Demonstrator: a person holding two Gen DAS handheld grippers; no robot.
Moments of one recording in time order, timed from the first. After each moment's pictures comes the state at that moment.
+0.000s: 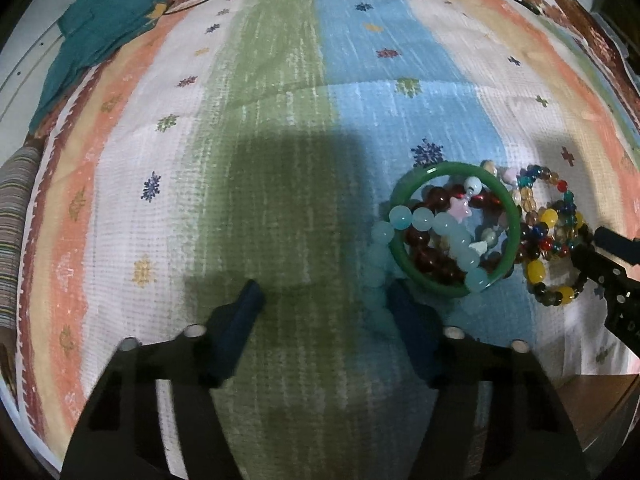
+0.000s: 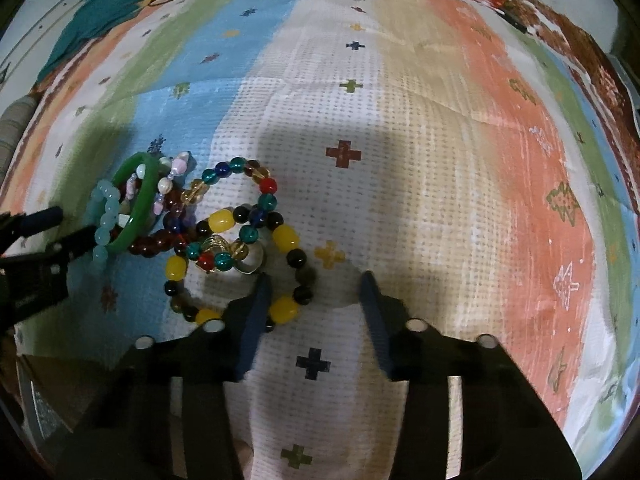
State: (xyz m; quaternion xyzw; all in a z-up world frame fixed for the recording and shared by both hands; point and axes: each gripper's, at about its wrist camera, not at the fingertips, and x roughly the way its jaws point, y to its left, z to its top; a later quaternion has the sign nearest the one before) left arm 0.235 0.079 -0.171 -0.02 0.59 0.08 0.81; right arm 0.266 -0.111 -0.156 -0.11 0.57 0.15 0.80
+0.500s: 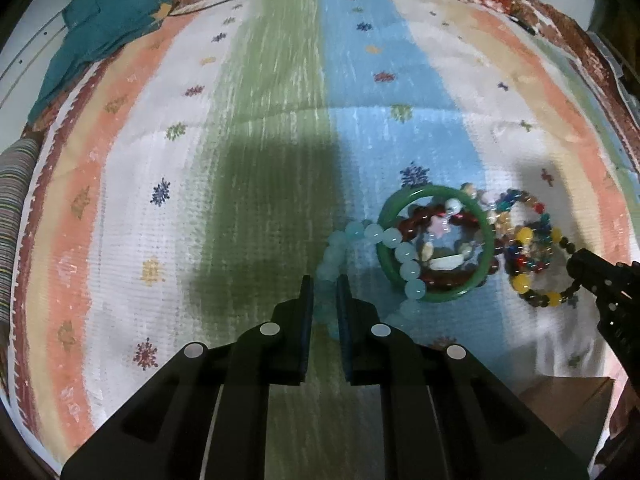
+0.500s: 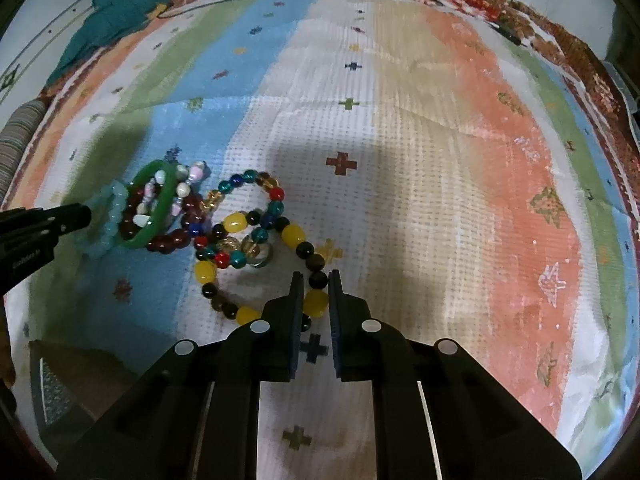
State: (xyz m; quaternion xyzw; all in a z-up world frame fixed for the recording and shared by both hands) left arm 0.232 0.085 -0.147 -0.05 0.57 0.07 0.82; right arm 0.252 -0.114 -0.136 -0.11 0.55 0.15 0.81
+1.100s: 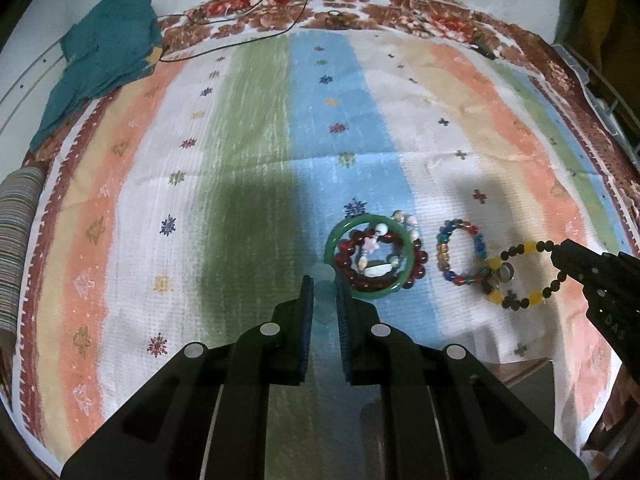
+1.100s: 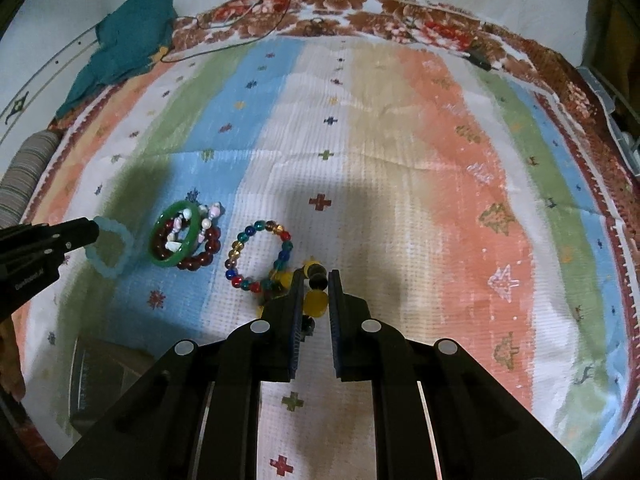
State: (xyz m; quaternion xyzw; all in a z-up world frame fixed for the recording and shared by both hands) left arm 0.207 0.061 -0.094 -0.04 0.52 0.04 0.85; right arm 0.231 -0.137 -0.081 -0.09 0.50 0.14 0.85
